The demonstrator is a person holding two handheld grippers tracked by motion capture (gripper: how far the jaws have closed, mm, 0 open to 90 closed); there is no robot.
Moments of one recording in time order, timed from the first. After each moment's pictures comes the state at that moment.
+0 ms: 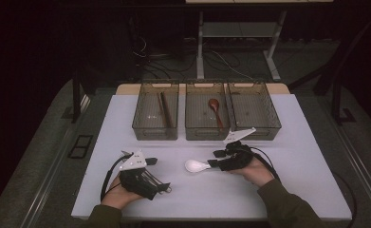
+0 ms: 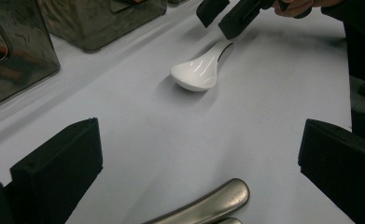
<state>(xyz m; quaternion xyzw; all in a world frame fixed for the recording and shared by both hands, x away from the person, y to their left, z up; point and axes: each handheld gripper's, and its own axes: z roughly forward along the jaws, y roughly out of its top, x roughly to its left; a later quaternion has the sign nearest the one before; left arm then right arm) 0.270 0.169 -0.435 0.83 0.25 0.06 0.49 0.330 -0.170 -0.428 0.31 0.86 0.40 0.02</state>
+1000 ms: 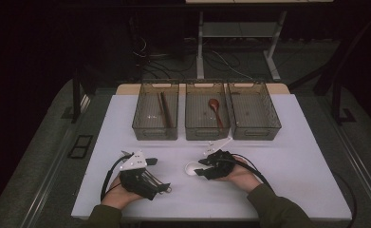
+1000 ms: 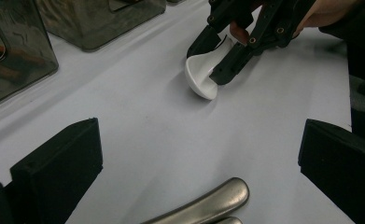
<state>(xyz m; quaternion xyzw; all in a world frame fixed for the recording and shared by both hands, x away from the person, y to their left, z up) 0.269 0.169 -0.435 0.83 0.25 0.06 0.49 0.318 -0.126 -0.447 0.24 0.90 0.37 0.03</state>
